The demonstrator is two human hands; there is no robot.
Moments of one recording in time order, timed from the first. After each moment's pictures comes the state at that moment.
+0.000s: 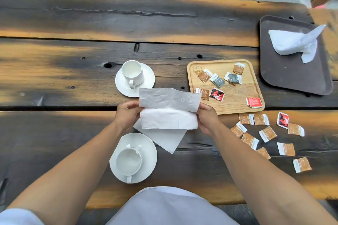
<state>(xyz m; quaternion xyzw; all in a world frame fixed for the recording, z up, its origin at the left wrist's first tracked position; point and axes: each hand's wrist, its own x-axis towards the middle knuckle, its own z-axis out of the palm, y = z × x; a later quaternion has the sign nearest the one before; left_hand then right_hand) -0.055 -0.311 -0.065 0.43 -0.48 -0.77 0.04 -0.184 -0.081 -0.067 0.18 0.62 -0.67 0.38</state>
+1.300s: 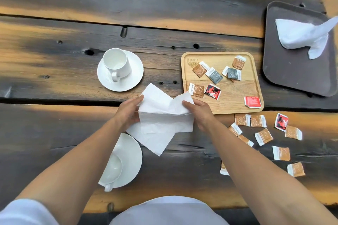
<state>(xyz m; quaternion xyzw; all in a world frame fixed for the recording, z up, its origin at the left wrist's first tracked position) -0.101 -0.291 -0.116 0.51 -0.45 -0.73 -0.10 -0.223 -0.072 -0.108 0.17 0.69 -0.58 0.40</state>
